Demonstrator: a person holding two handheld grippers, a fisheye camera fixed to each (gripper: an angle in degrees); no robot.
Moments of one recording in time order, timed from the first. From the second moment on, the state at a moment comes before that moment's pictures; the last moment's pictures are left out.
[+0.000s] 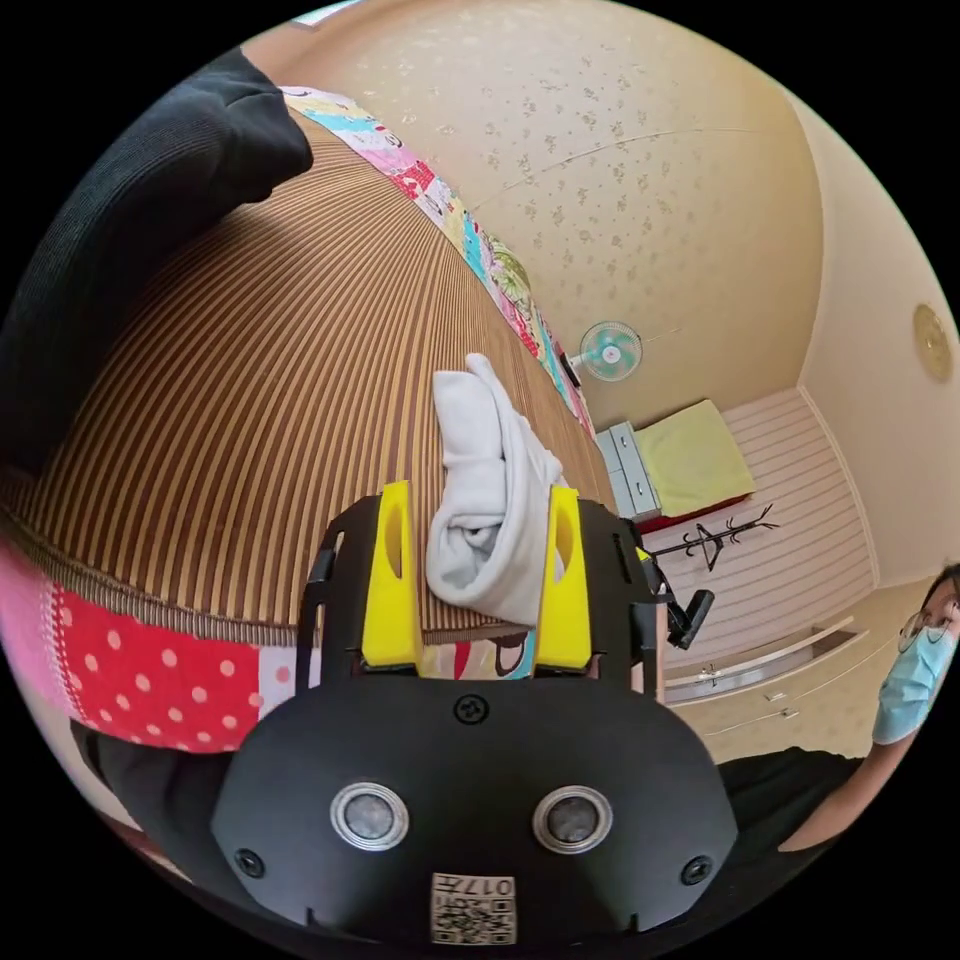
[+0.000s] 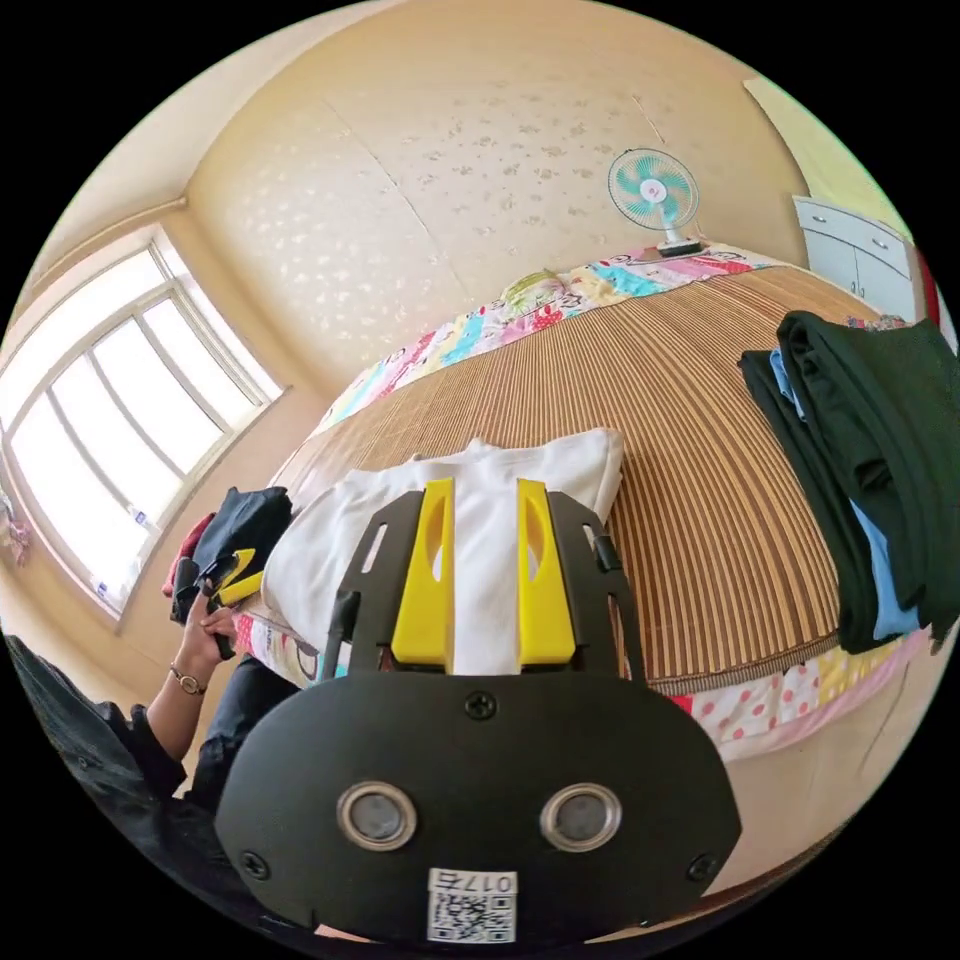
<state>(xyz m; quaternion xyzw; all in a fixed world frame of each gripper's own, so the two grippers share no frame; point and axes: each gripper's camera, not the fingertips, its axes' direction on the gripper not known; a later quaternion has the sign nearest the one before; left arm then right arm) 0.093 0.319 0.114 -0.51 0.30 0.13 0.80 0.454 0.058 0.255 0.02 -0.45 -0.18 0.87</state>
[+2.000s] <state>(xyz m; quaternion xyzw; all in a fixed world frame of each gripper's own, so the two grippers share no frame) 0.036 0.402 0.051 -0.49 0.32 0.10 0.80 0.238 0.269 0.245 -0.15 -0.53 -0.41 0.72</state>
